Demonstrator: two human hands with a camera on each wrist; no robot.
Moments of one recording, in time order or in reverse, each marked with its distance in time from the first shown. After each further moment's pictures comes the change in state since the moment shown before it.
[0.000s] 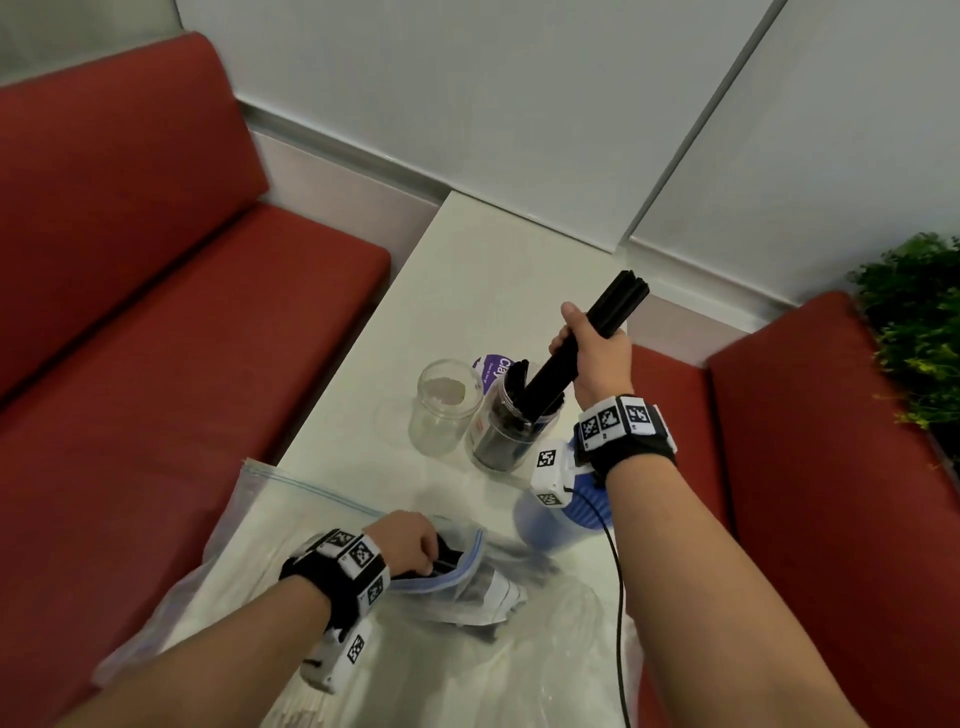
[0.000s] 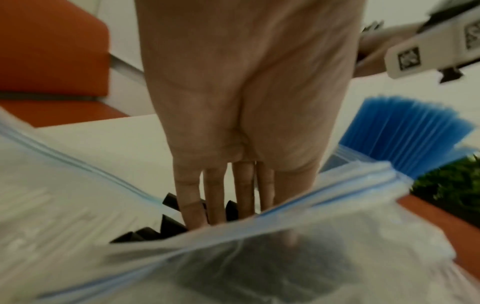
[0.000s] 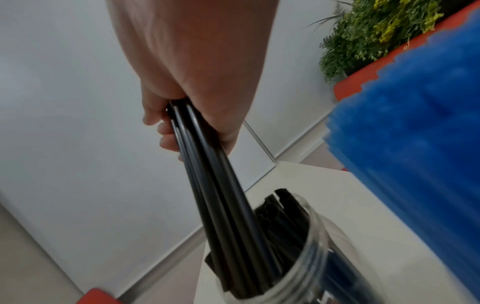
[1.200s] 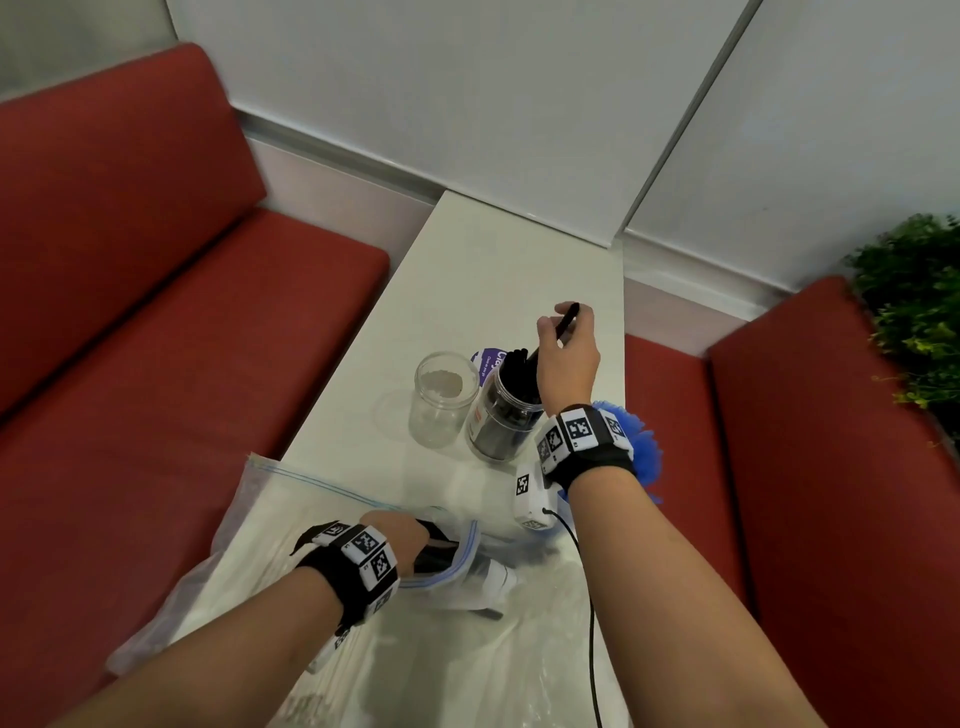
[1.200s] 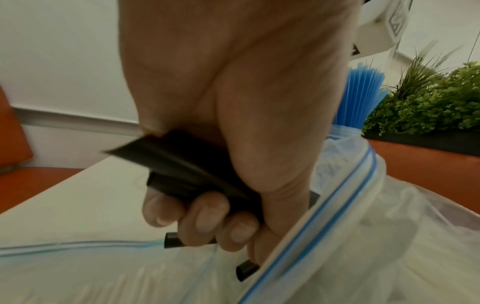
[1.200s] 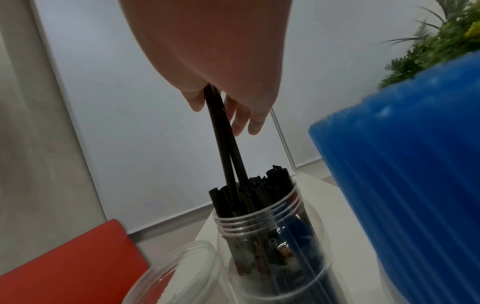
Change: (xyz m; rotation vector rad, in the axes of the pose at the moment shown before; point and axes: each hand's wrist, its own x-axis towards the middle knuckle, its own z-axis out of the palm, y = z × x) left_hand 0.007 -0.005 0.025 0.641 -0.044 -0.033; right_hand -0.030 0.024 0.013 -0.502 0.150 -0.271
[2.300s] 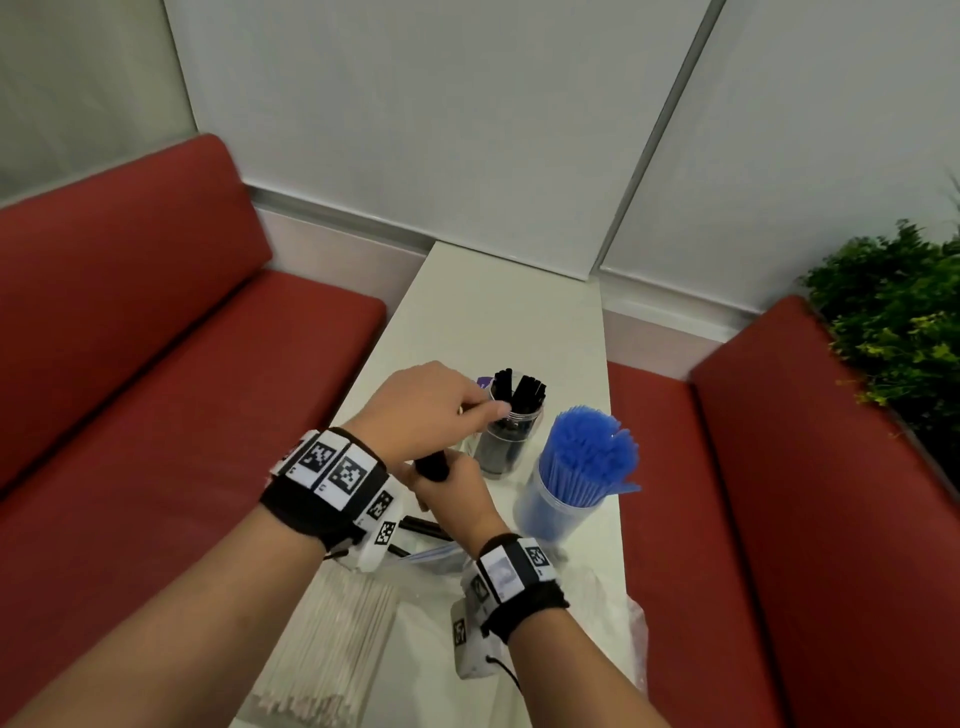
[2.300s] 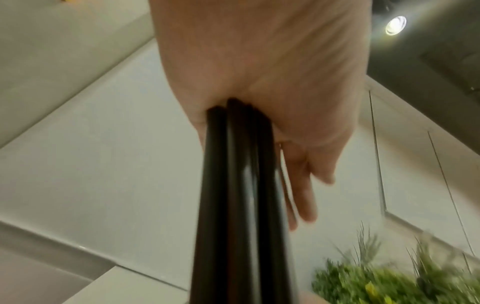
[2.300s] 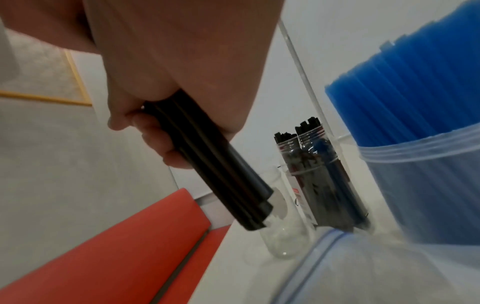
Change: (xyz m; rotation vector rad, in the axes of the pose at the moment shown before) left_hand -0.154 0.005 -0.184 -0.355 0.828 0.154; right_hand -0.184 -0.002 0.012 0.093 -0.643 0.087
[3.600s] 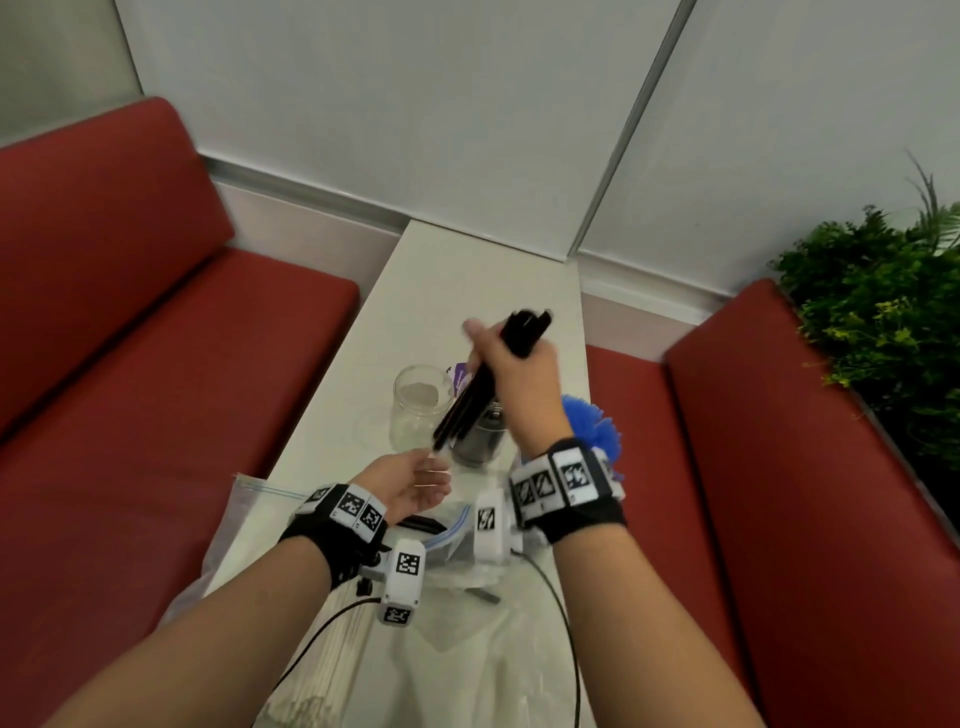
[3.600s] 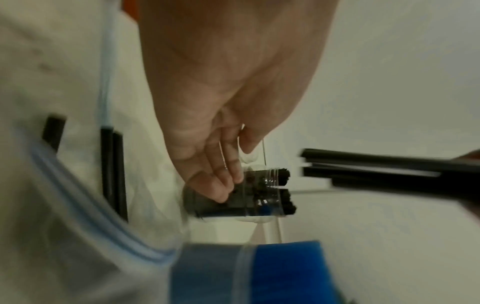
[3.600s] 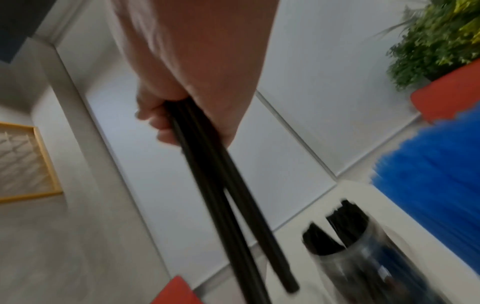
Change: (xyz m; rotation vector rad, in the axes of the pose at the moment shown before) left_hand 0.002 -0.064 0.156 -1.642 -0.198 -1.002; right_hand 0.029 -0.096 -0.086 0.183 0.332 -0.166
